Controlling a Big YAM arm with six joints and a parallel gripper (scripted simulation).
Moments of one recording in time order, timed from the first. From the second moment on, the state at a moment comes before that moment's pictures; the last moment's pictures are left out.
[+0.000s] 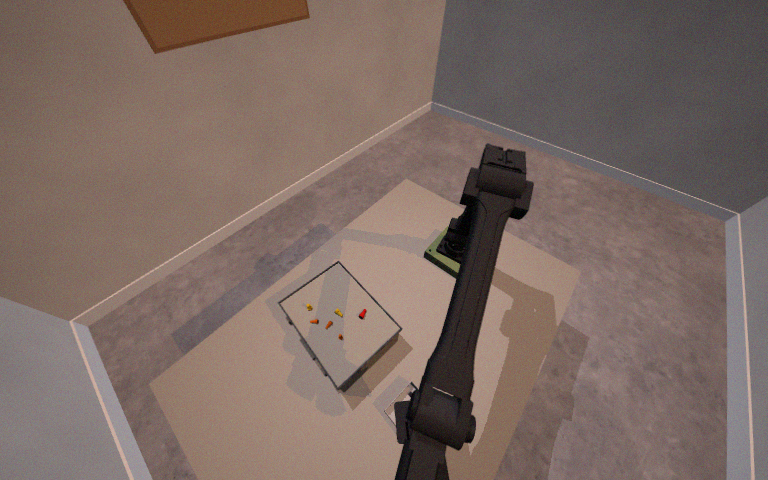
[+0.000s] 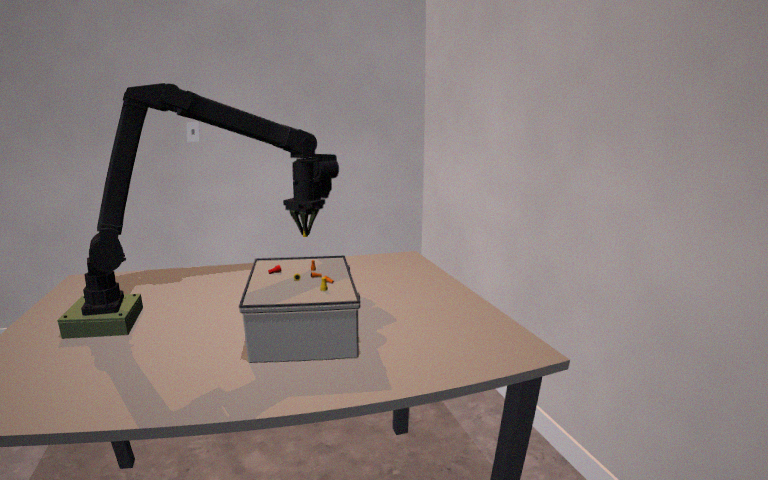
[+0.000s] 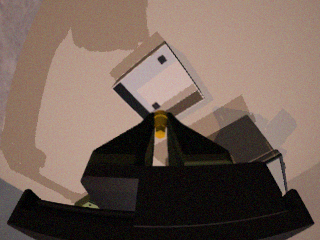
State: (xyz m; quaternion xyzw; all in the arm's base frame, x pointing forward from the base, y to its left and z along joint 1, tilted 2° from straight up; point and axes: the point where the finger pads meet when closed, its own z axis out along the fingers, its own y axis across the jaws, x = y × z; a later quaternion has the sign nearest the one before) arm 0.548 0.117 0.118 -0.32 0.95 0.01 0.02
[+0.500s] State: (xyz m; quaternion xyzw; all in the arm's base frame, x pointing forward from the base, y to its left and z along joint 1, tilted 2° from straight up) arm 0.550 0.119 0.071 -0.32 0.95 0.01 0.03
